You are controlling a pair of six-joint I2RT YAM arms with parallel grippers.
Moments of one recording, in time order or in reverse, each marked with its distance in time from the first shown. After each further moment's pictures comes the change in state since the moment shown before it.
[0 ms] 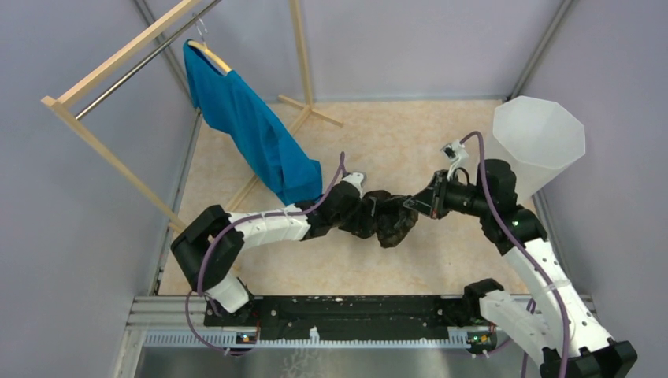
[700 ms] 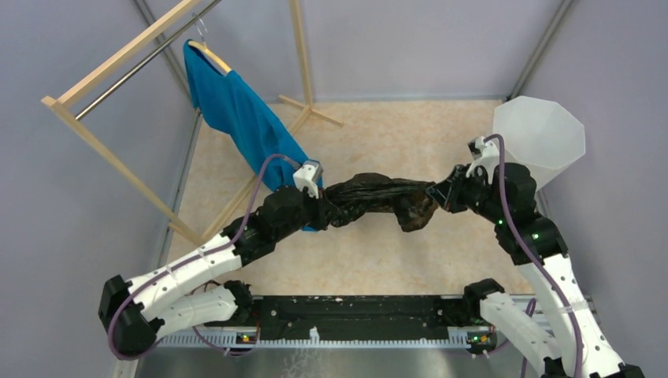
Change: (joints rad) left arm 0.040 -0.576 -0.150 -0.128 -0.082 0.078; right arm 0.000 -0.102 0.123 -0.148 0.367 -0.055
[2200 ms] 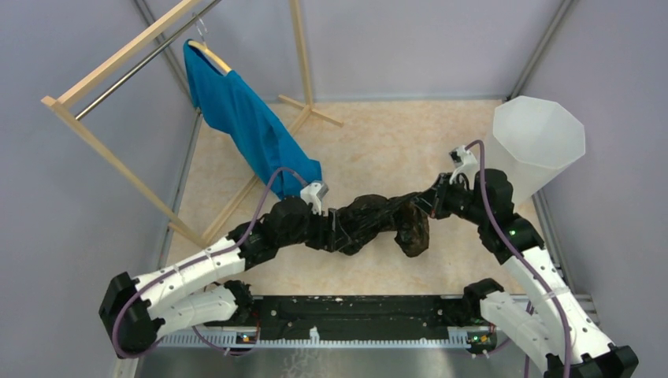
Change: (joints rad) left arm -0.002 -0.047 -0.069 -0.113 0.214 -0.118; right arm 0.041 0.025 -0.198 0.205 -0.100 0.099
